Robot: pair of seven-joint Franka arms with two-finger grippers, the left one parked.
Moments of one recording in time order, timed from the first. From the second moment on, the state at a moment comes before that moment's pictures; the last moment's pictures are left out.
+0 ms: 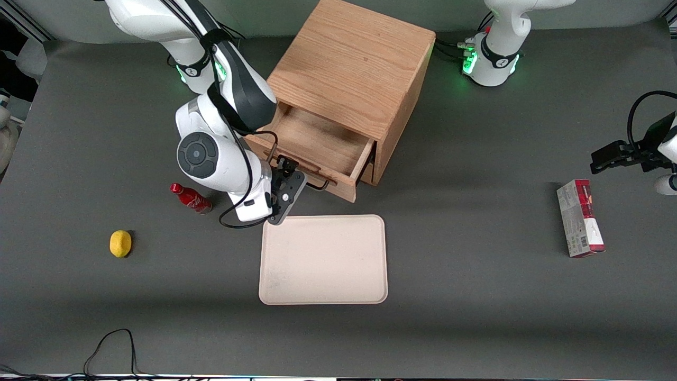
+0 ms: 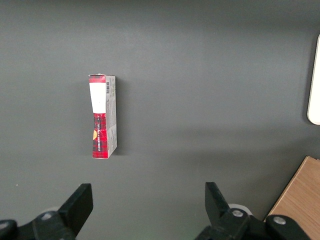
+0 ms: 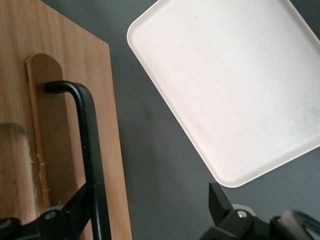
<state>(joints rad) 0.59 0.46 -0.11 -1.51 0.31 1.88 -0.58</state>
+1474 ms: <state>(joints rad) 0.50 0.53 -0.11 -1.40 0.31 1.86 -0.68</state>
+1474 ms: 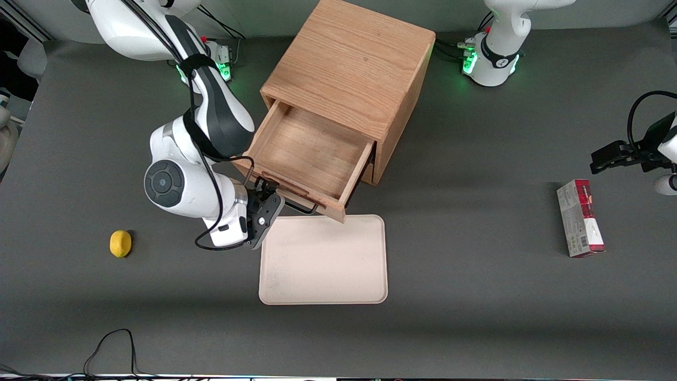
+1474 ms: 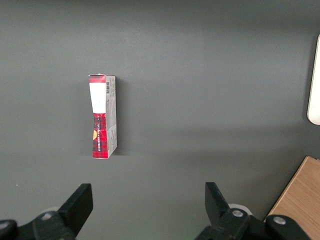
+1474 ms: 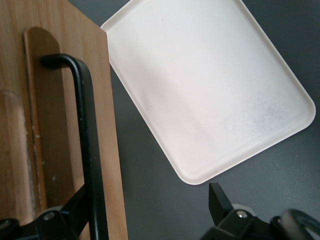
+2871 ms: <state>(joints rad) 0.46 0.59 -0.11 -1.31 0.32 1.83 -0.68</state>
